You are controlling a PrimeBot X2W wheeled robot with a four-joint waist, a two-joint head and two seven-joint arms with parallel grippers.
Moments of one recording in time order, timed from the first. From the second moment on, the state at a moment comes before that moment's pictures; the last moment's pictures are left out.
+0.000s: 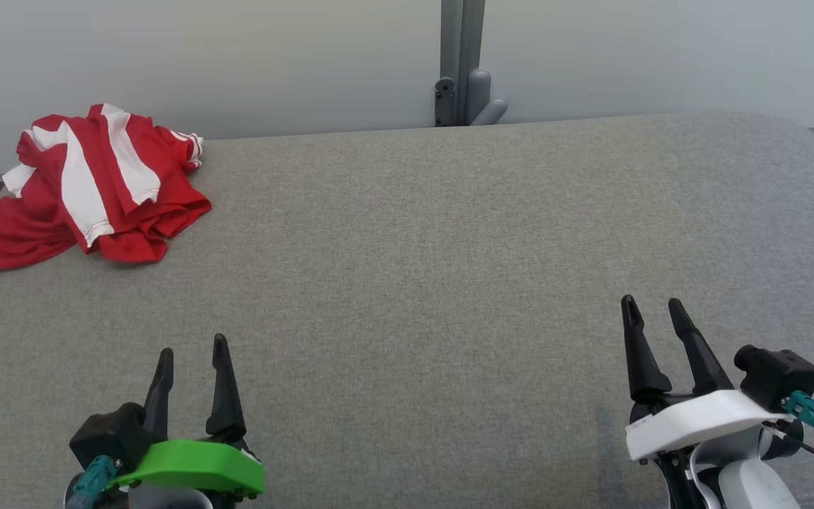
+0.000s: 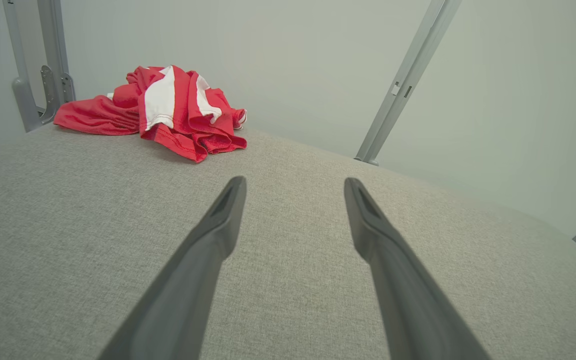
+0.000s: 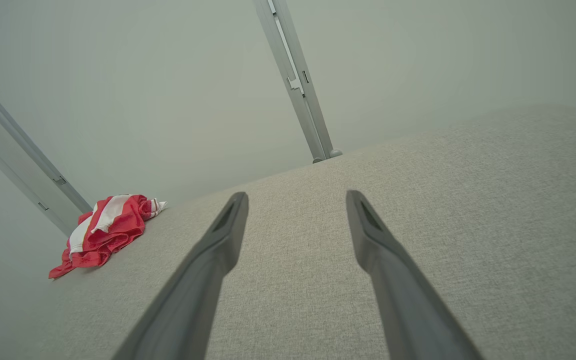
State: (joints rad) left arm 0.00 0.04 -0.10 0.12 -0.43 0.05 -0.17; right arm -0.04 -0.04 0.06 0.12 0.43 0.13 -0.17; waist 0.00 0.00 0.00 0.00
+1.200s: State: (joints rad) left arm 0.04 0.05 -0.12 0.10 -0.19 0.06 -0.24; right arm -0.02 -0.05 0.08 0.07 0.14 0.13 -0.24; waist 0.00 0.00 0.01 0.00
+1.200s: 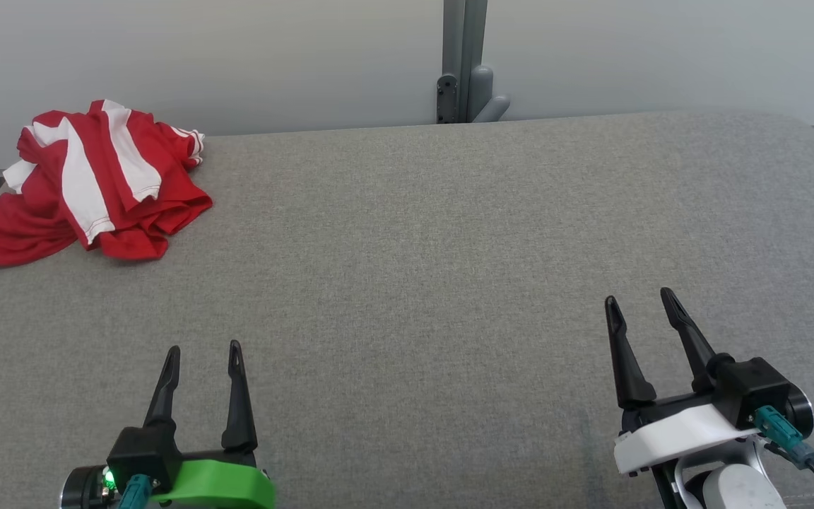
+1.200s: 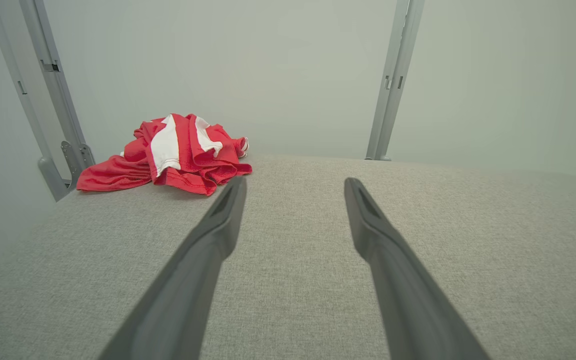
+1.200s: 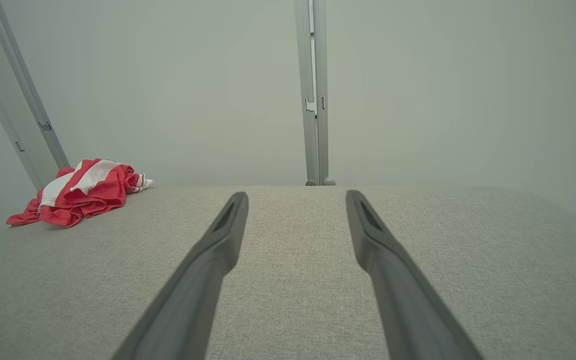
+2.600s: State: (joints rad) left arm 0.05 0.05 -0.13 0.11 -0.12 0.06 -0.26; right arm -0.01 -0.05 0.08 0.06 0.07 0.13 -0.26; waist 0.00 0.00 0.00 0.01
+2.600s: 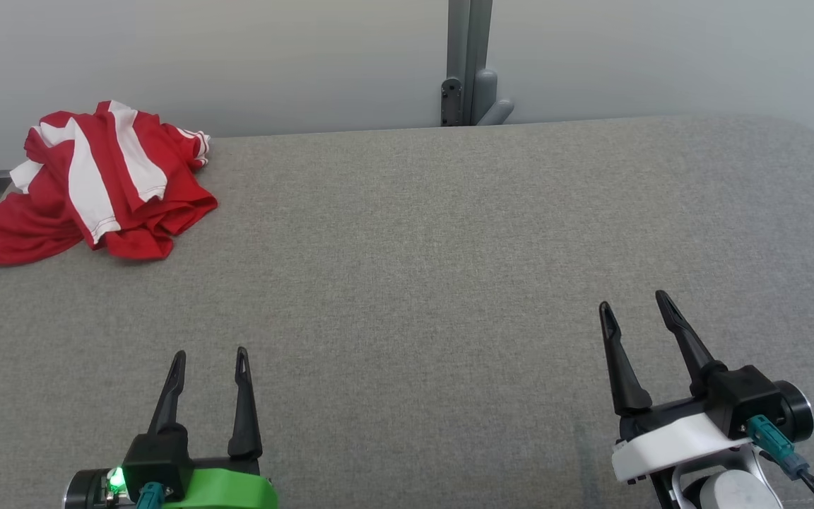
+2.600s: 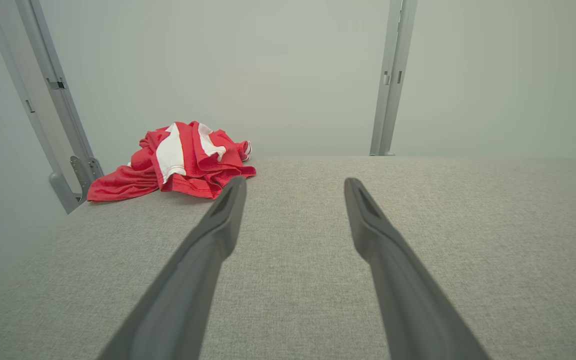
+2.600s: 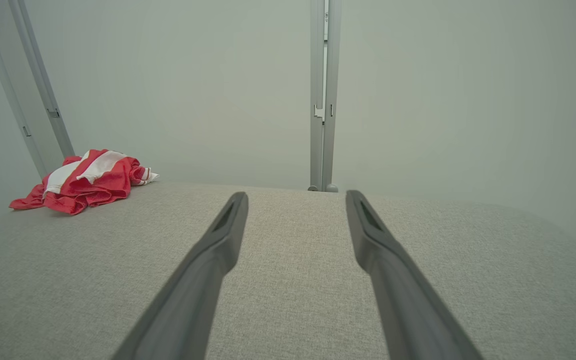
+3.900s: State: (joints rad) left arm 0.09 0.05 -0.05 0.10 -0.11 0.05 -0.26; right arm 0.02 -0.05 0.12 0.06 0.10 0.13 -0.26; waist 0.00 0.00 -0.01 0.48
